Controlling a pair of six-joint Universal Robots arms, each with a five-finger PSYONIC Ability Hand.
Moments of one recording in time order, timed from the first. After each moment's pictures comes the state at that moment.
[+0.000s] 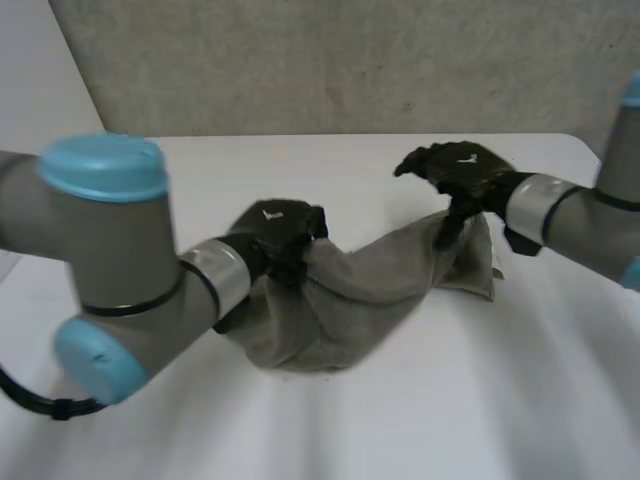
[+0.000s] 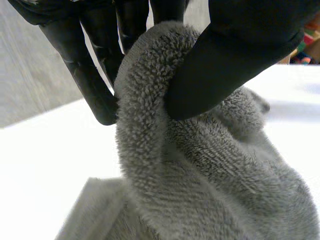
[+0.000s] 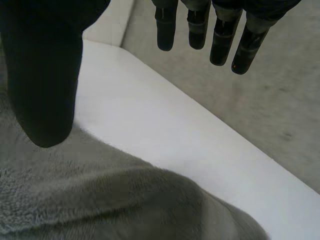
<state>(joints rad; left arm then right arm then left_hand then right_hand) 4.11 -2.04 -1.31 3.03 -1.40 3.16 1.82 -0.98 1.07 0.22 1.04 2.79 1.17 1.20 1.20 1.20 1.02 0.20 0.21 0.20 0.23 0.06</state>
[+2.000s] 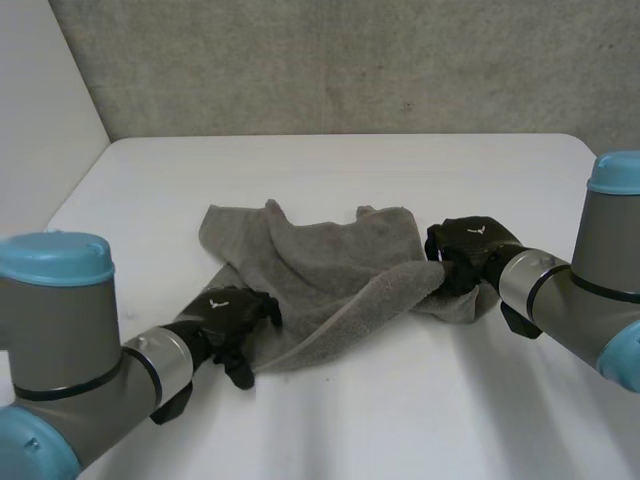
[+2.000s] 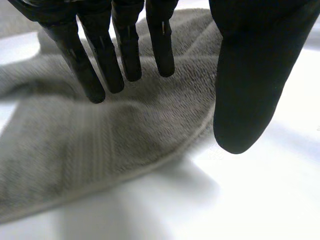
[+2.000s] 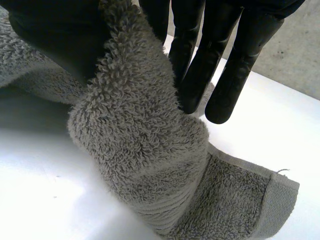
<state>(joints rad) 4.26 -1.92 -1.76 3.12 -1.35 3.22 1.89 -1.12 1.47 0.09 1.31 2.93 0.49 0.50 0.50 0.50 0.32 0.95 1.16 1.18 1.19 0.98</state>
